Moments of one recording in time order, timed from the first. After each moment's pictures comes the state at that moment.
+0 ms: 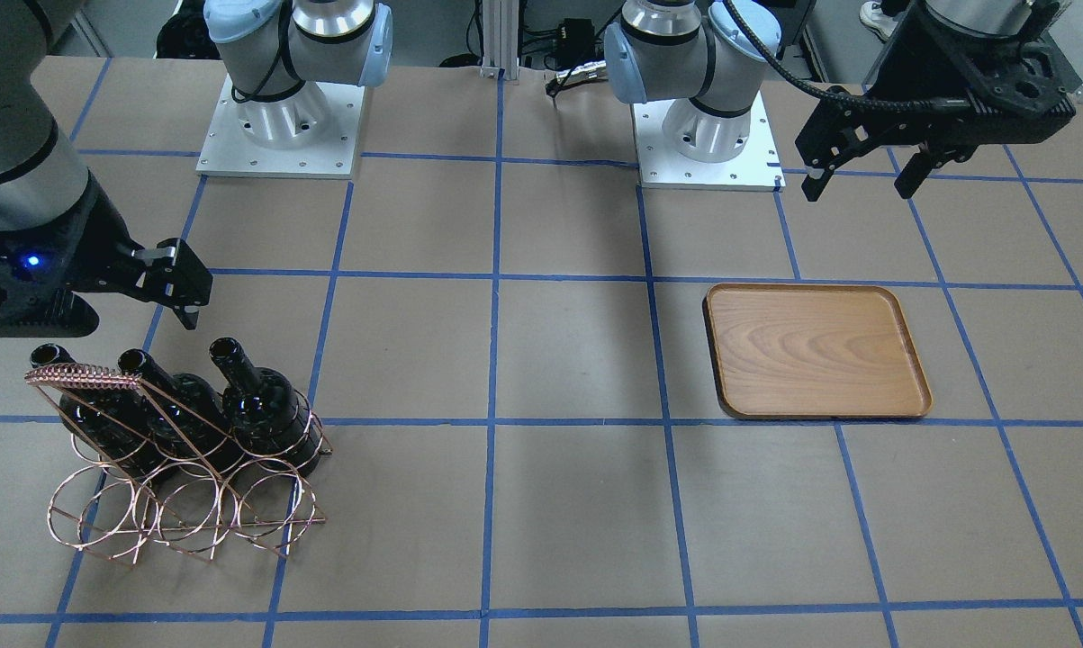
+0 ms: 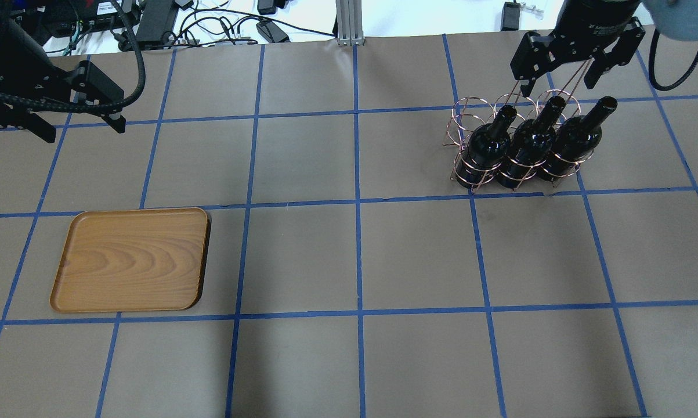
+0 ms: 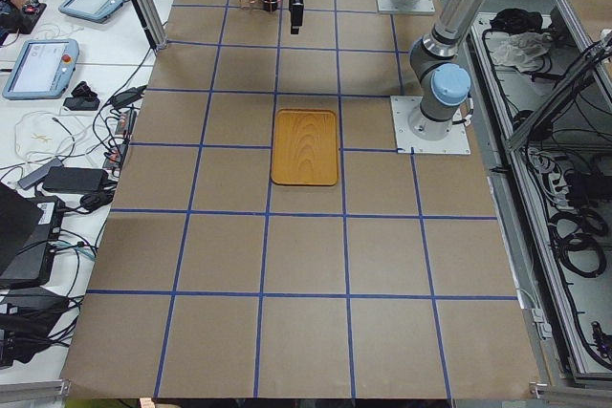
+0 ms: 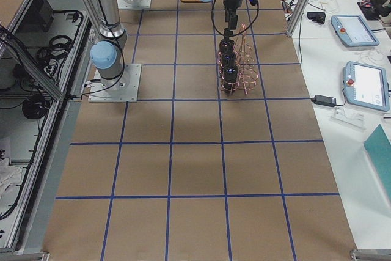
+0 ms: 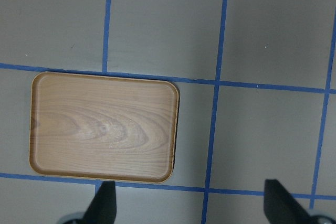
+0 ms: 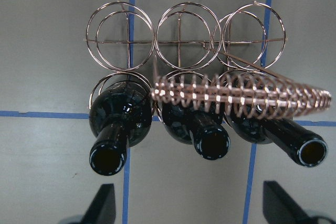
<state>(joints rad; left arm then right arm) -1.37 -1.46 -1.55 -1.62 1.55 0.10 1.48 -1.38 1.43 -1.63 -1.64 -0.16</state>
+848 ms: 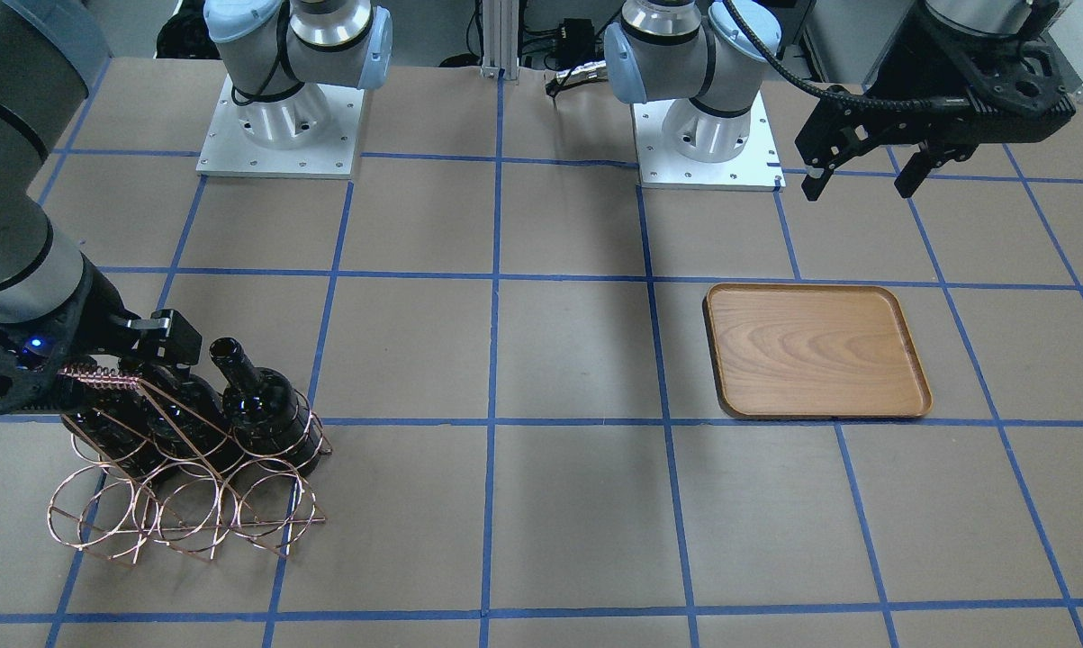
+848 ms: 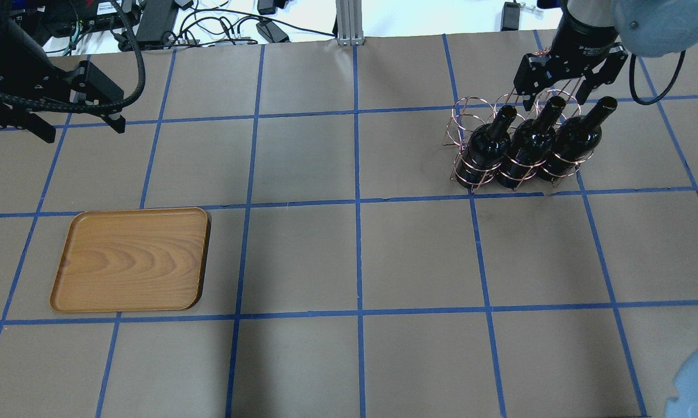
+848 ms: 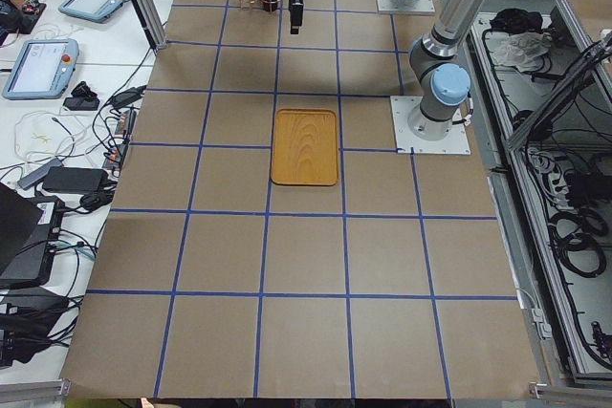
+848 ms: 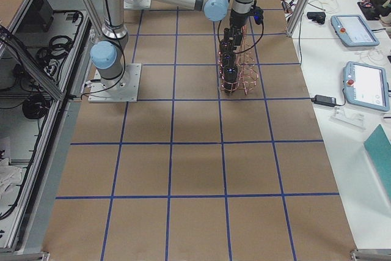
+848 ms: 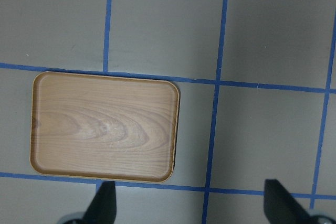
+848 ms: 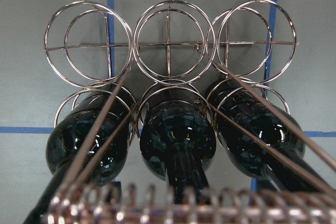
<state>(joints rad) -1.37 -1.46 -1.55 -1.62 1.55 0.10 1.44 -1.31 1.47 -1.69 -1.63 -0.17</state>
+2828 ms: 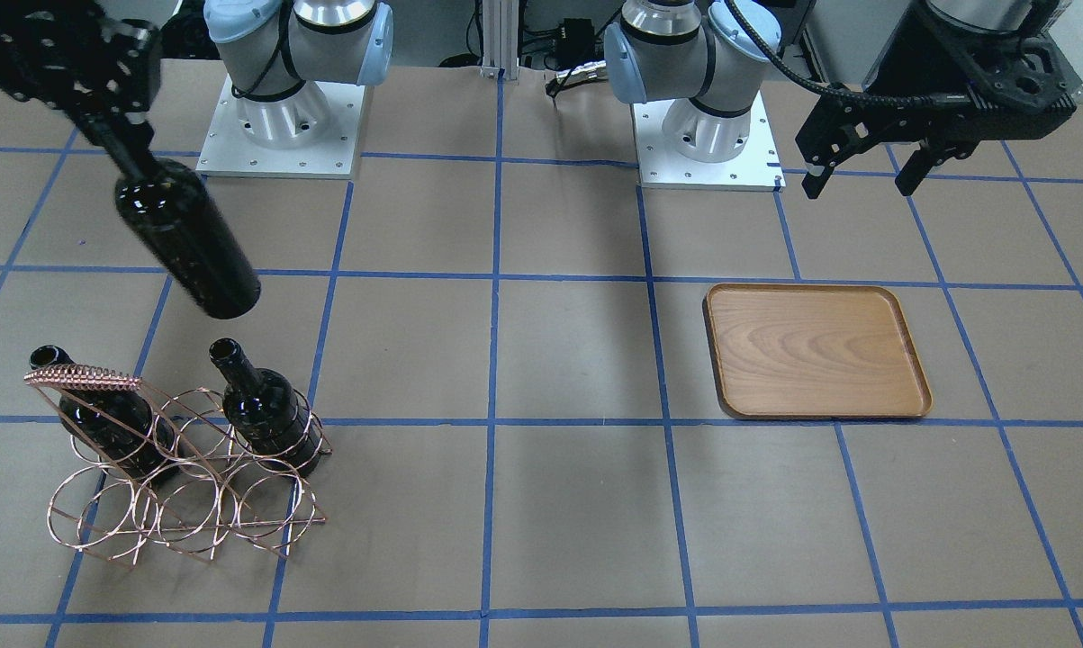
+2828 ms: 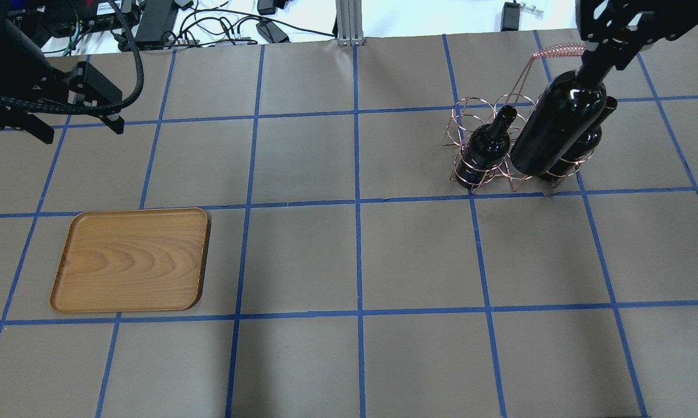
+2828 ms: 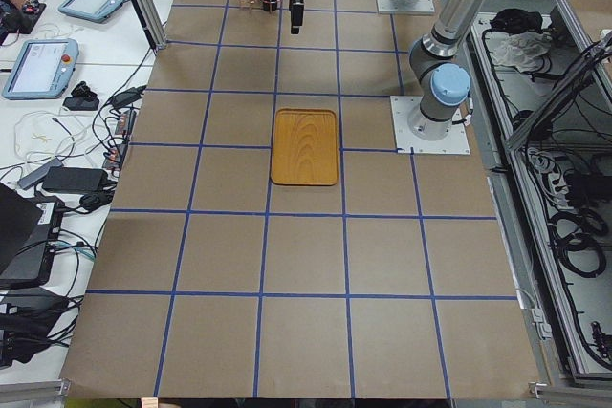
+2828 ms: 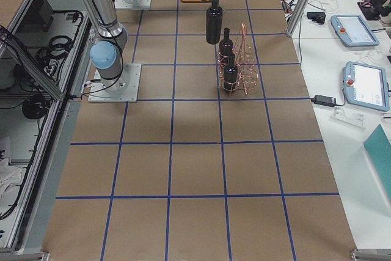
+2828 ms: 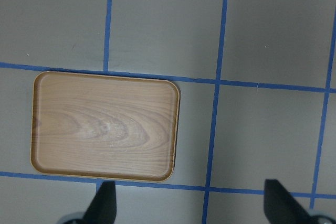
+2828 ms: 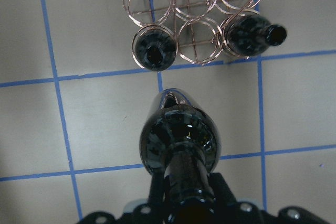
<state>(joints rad) -1.37 -1.45 -1.55 -1.63 1.55 0.11 1.54 -1.54 1.21 -1.22 -1.58 0.08</state>
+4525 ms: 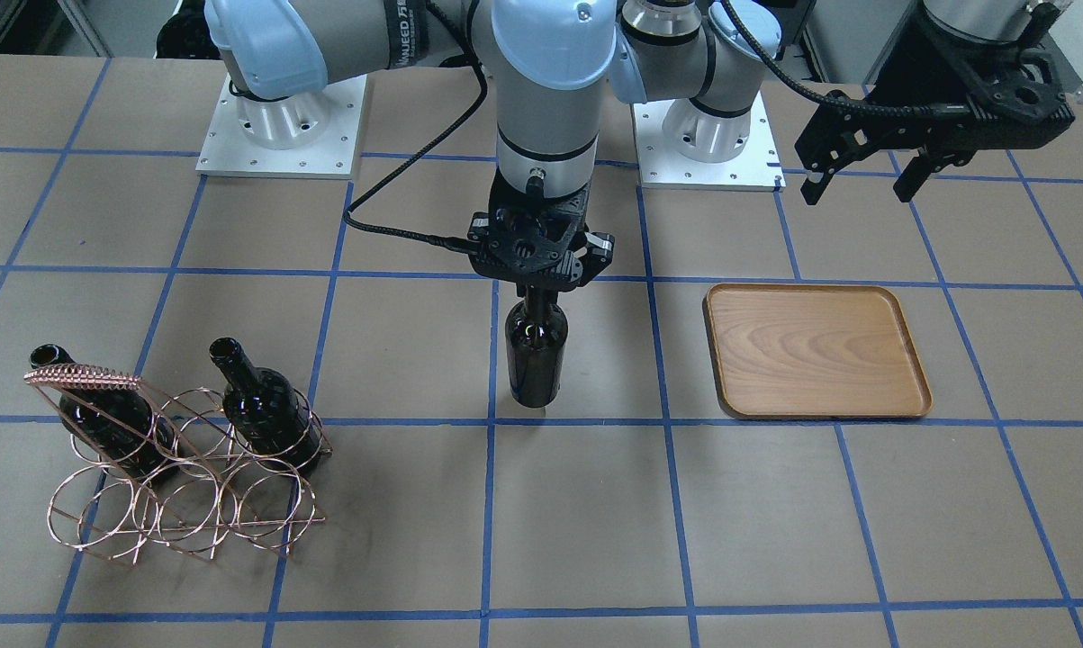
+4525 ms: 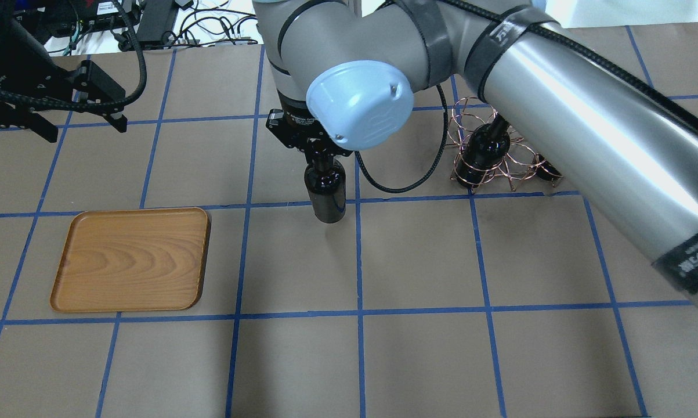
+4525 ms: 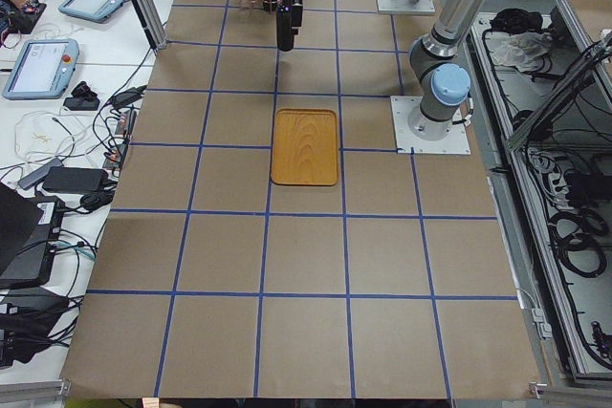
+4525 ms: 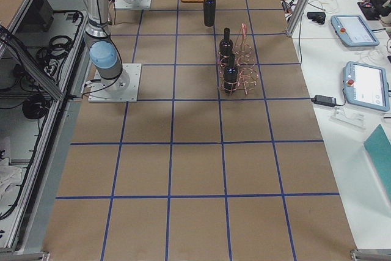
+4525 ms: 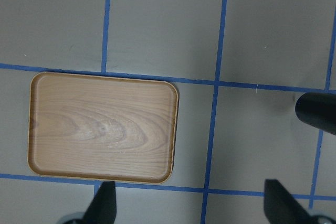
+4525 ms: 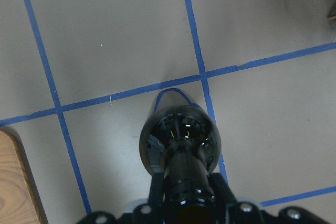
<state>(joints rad) -1.37 -1.46 -1.55 -1.62 1.54 0.10 2.06 -1.21 1.33 -1.70 -1.56 0.71</state>
